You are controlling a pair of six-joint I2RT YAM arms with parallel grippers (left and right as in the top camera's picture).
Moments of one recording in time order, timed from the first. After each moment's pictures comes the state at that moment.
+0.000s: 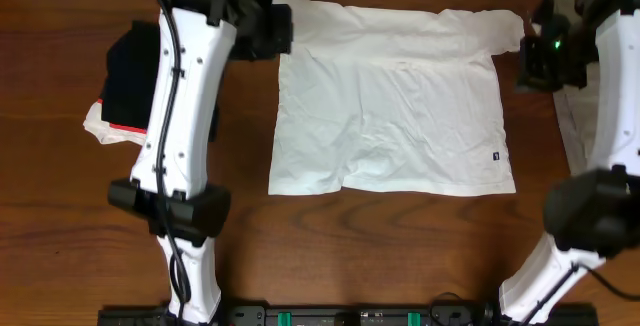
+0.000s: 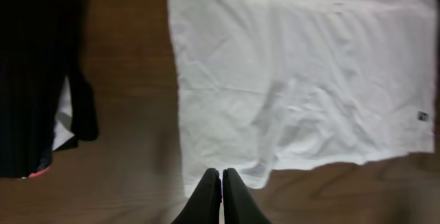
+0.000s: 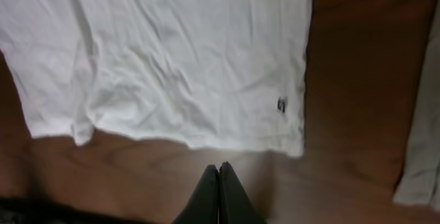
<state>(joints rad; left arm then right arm) -0.30 2.09 2.57 -1.70 0.11 -0.24 -0.17 1.98 2.11 -1.64 -0.23 -0.04</state>
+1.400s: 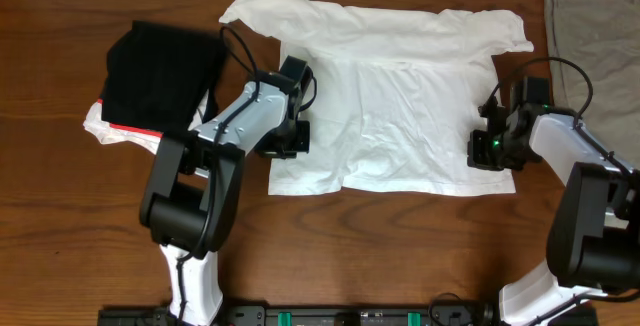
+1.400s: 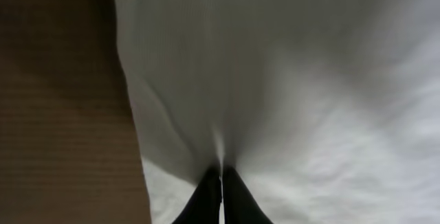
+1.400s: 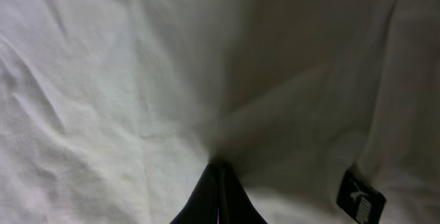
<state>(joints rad) -0.38 2.05 1.37 -0.94 0.05 -0.36 -0.15 1.81 1.00 -0.67 -0.23 -0.03</state>
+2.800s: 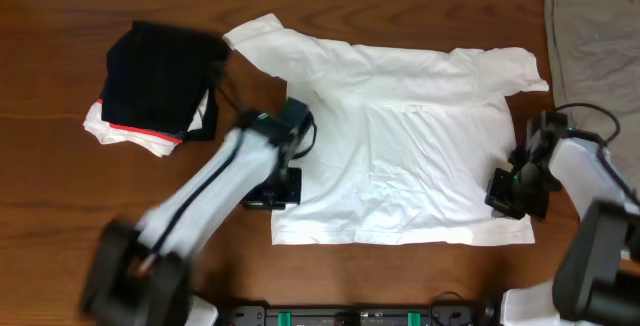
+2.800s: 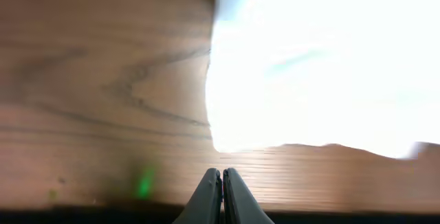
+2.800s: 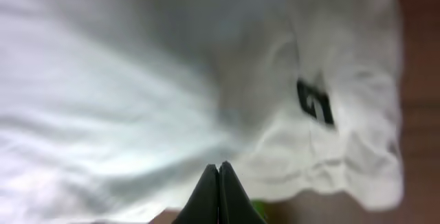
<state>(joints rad) -0.51 1.56 1.13 -1.22 0.05 -0.47 -0.25 1.61 0.89 -1.01 -0.10 0.18</state>
